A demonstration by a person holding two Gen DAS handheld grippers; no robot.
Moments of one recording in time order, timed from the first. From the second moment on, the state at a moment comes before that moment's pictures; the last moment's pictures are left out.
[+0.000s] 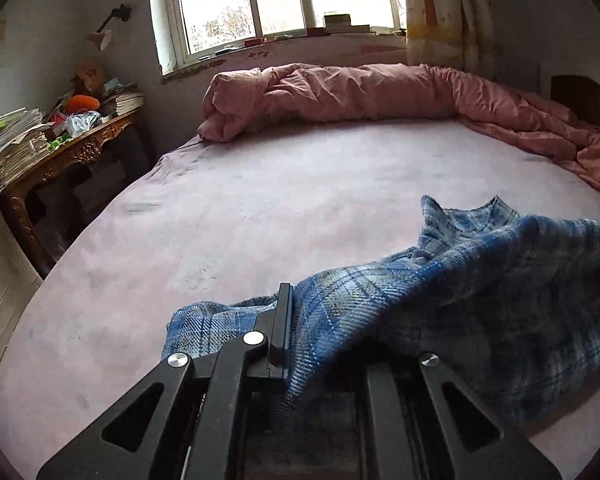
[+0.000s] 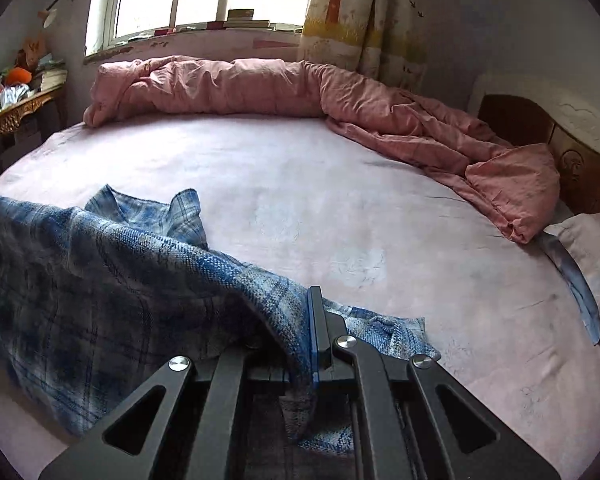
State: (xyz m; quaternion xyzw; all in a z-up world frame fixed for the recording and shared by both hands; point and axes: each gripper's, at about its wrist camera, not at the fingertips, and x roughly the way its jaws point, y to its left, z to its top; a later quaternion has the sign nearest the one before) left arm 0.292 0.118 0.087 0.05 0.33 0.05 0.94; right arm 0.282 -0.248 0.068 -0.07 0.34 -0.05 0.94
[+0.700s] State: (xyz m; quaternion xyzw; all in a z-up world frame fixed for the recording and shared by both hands) left arm 0.258 0.130 0.078 -0.03 0.21 -0.04 0.98; right arm 0.297 -0.264 0.025 -0.05 0.33 -0.02 0.94
